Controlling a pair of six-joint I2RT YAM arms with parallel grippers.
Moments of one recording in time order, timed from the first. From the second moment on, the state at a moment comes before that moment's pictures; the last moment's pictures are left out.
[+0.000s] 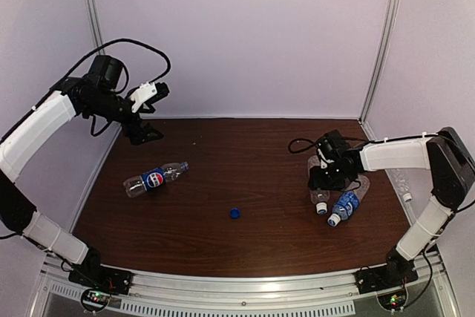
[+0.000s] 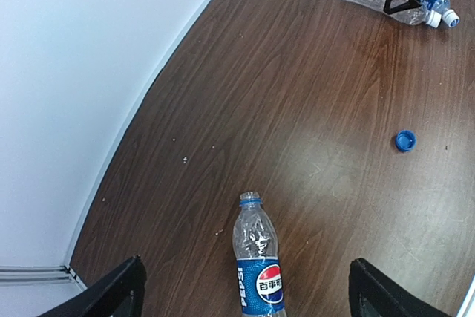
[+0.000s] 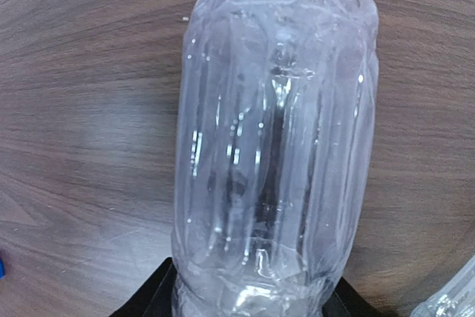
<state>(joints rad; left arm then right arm) -0.33 1.41 1.49 -0.90 0.35 0.74 0.49 1.62 0.90 -0.37 0.09 0.49</state>
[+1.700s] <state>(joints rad) -0.98 1.11 0.92 0.00 -0.16 1.97 1.01 1.65 1.57 -0.41 -0.47 0.35</state>
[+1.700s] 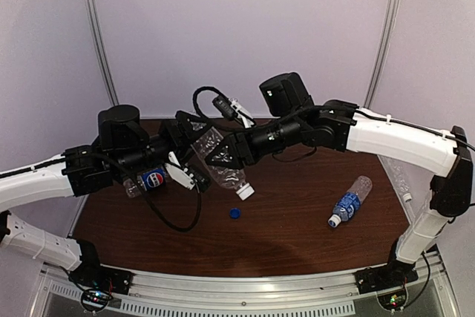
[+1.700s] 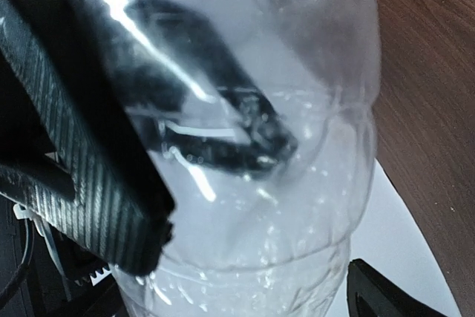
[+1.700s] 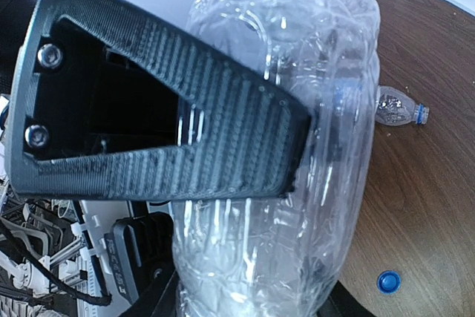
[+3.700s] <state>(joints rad) -0.80 1.19 1.25 -0.54 -0.18 0.95 0.94 1.45 1.38 -0.06 -0.23 0.62</state>
